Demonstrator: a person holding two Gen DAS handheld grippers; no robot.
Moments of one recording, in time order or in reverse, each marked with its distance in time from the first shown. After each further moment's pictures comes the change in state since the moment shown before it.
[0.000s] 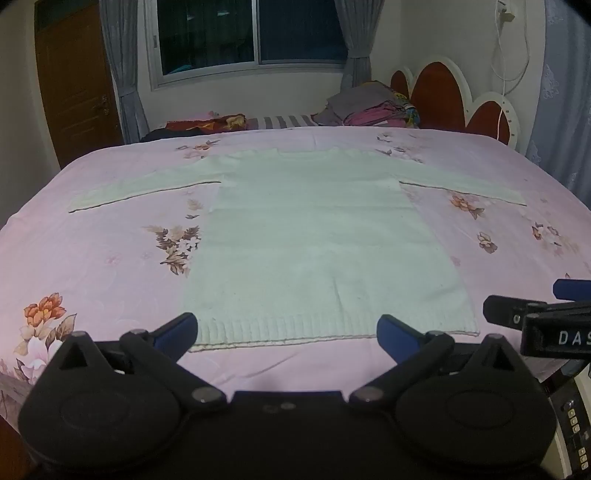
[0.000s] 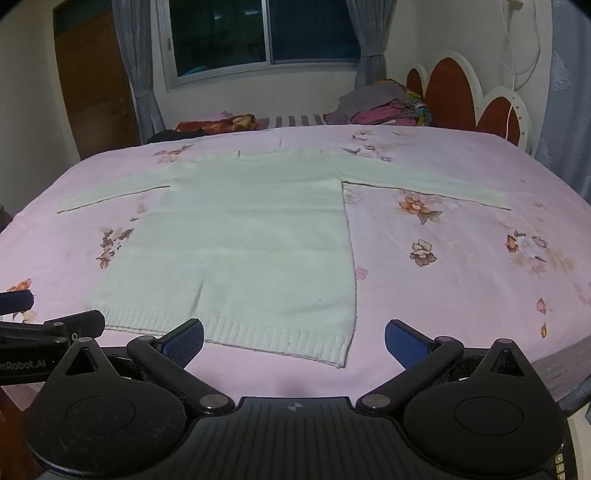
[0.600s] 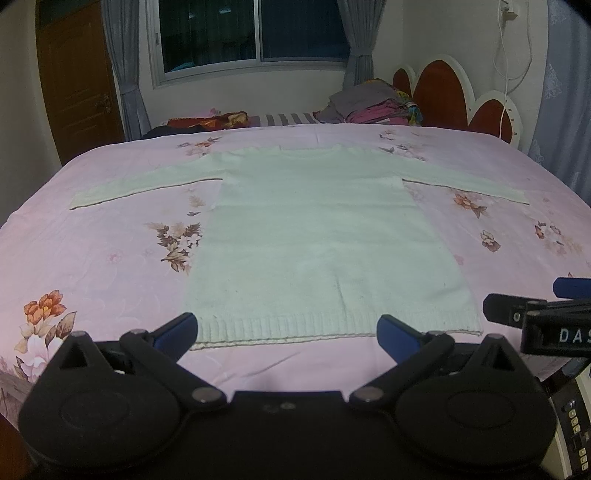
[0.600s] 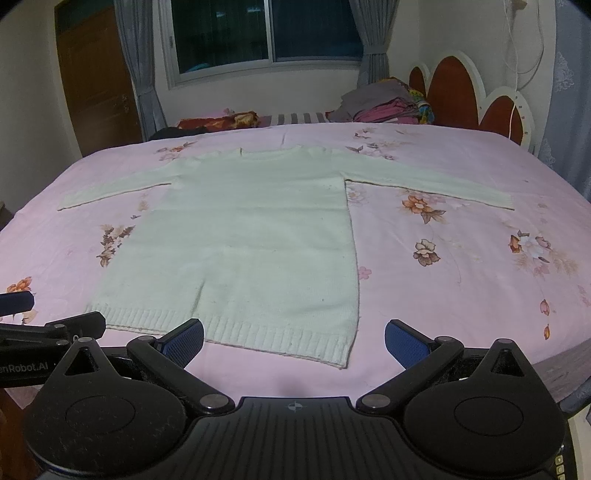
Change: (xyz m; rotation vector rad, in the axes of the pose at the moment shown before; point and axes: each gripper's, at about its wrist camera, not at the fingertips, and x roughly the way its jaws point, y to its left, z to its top) left arm 0.003 0.001 0.000 -0.005 0.003 0.003; right arm 0.004 0.001 0.001 -0.005 0.009 0.006
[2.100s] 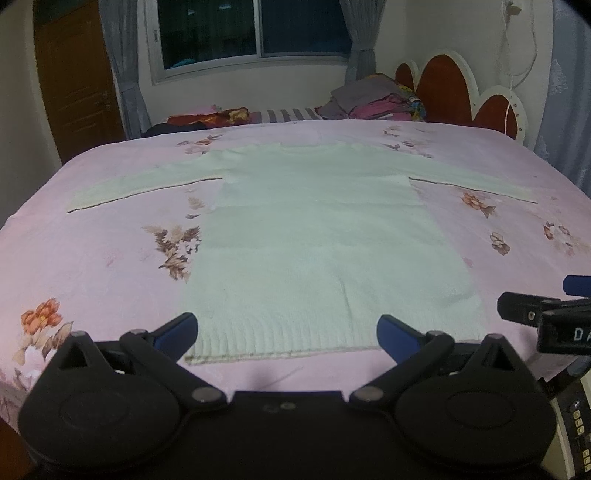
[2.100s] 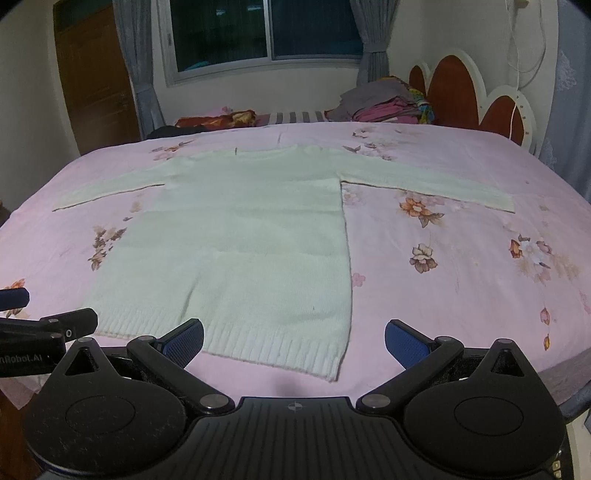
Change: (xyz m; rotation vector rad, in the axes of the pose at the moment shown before) left arm 0.019 0.001 0.017 0.002 -0.023 0.002; right arm 0.012 -0.008 0.010 -0.002 0.004 -0.009
